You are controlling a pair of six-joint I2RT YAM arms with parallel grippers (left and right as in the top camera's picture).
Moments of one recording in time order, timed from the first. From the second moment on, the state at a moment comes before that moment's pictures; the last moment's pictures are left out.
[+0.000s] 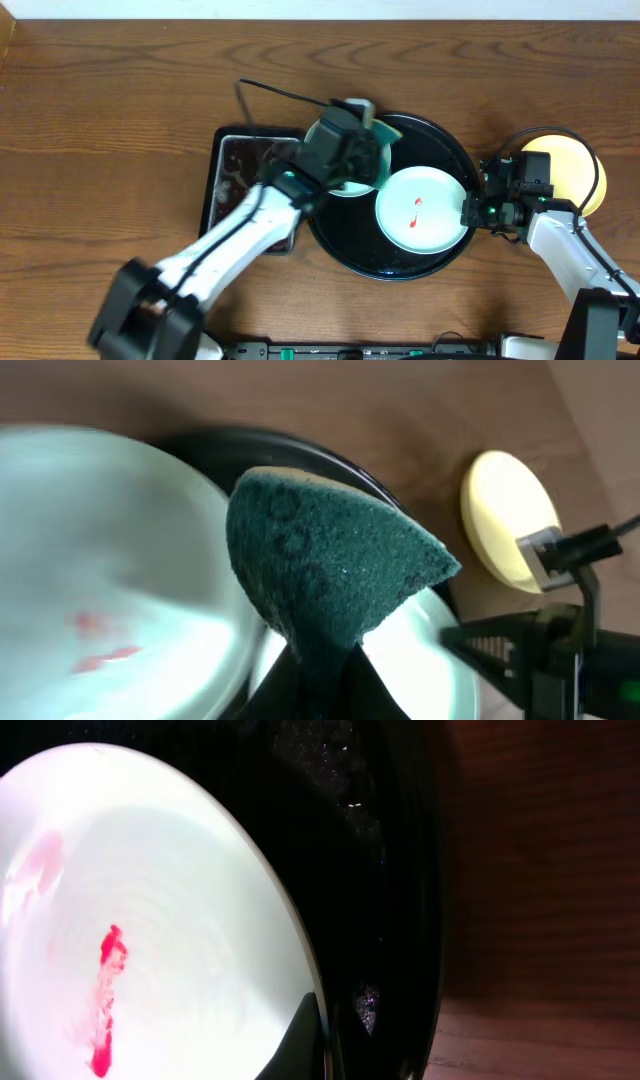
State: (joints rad) left arm -0.67 1.64 1.08 -0.13 0.19 -0.56; right arm -0.08 1.47 0.68 -0.44 -0.26 0.10
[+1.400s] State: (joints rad) left arm -0.82 1.83 1.11 0.05 0.19 -0.67; right arm -0.07 1.47 0.67 -0.44 -0.27 0.10
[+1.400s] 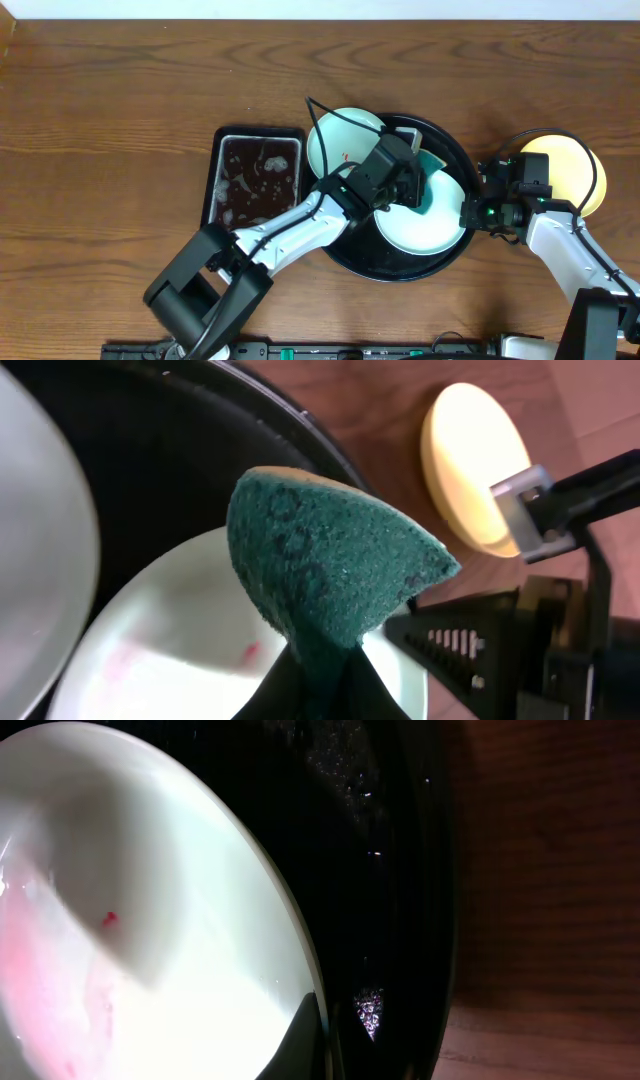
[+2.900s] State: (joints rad) left arm -0.90 1.95 1.11 0.04 0.19 -0.64; right arm -0.07 1.47 0.67 -0.44 -0.27 0.10
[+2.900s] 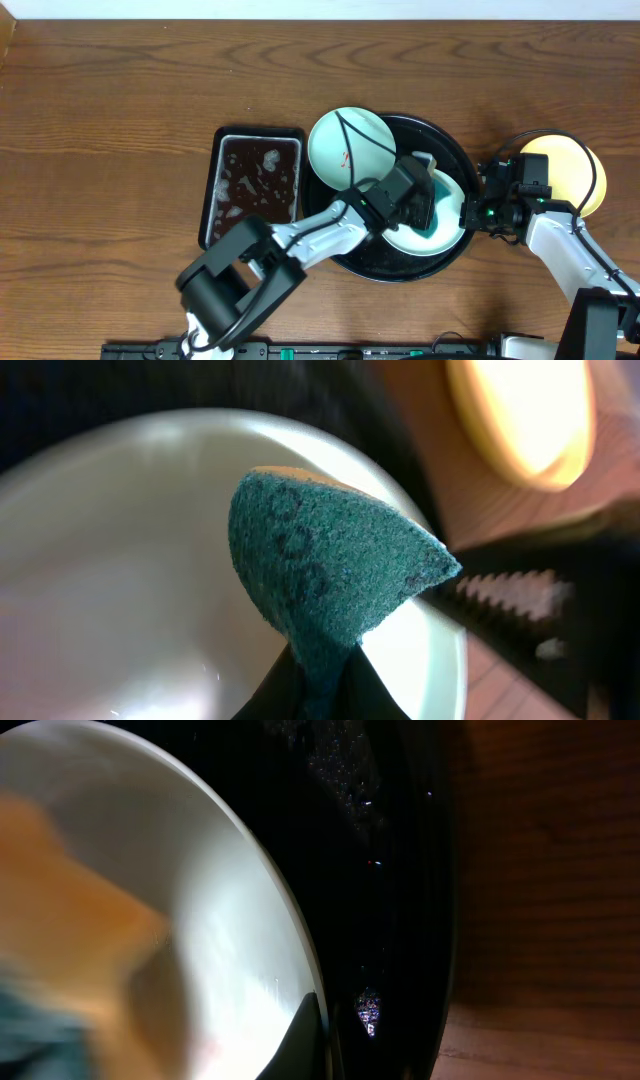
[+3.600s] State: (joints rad) left arm -0.75 1.70 1.11 -0.34 0.15 -0.57; right arm -0.07 1.47 0.67 -0.43 -0.27 0.11
